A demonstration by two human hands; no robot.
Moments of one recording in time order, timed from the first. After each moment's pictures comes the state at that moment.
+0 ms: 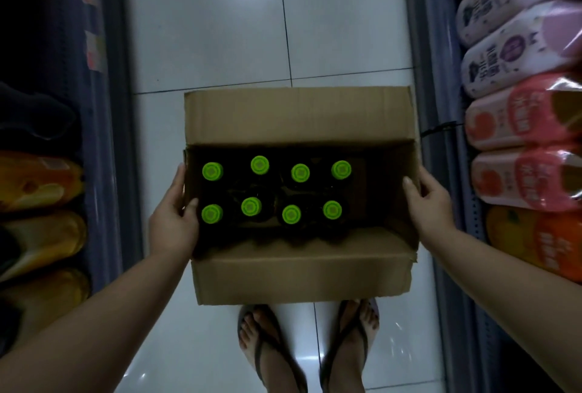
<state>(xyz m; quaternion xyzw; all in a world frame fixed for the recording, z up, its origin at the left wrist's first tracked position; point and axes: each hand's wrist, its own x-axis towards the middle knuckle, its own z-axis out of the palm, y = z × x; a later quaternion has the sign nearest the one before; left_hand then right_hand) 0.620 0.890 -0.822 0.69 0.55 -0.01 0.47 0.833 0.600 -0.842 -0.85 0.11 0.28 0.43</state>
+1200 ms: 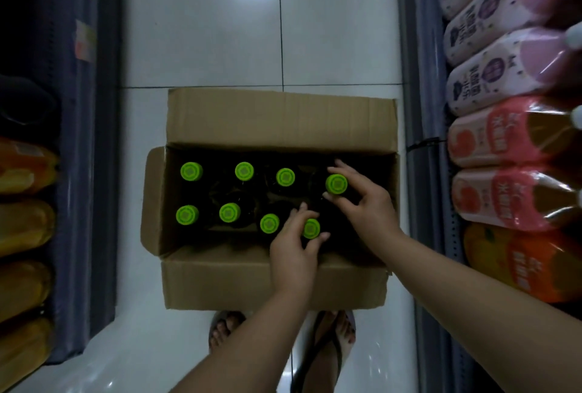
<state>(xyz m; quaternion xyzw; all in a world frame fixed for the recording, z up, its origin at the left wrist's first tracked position) 0.695 0.709 -0.837 0.70 0.45 -0.01 0.55 0.821 0.640 -0.833 -0.82 -0.16 0.35 0.43</state>
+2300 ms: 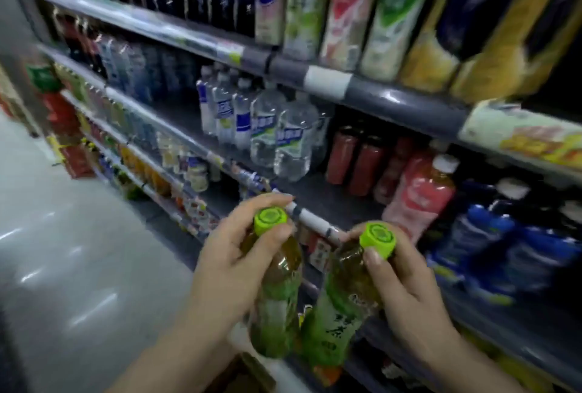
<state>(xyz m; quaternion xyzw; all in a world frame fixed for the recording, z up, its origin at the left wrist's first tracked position) 0.720 0.684 0.002 0.70 -0.21 0.05 0.68 0.666 0.496 -0.016 -0.79 -0.05 -0.21 0.58</state>
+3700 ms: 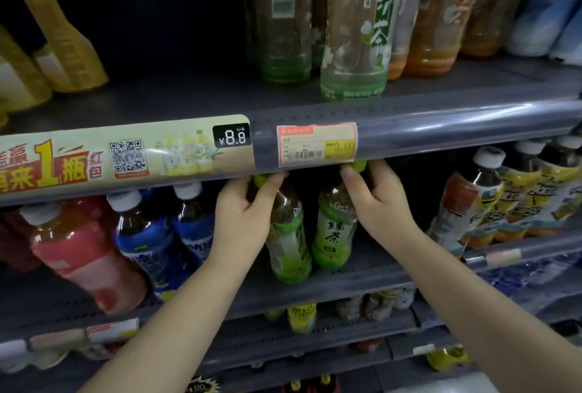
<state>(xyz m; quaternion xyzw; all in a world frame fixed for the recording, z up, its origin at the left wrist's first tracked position) 0.646 0.278 -0.001 0.61 -0.41 -0.12 0.66 0.500 0.175 -0.001 -0.75 0.27 -0.47 0.37</state>
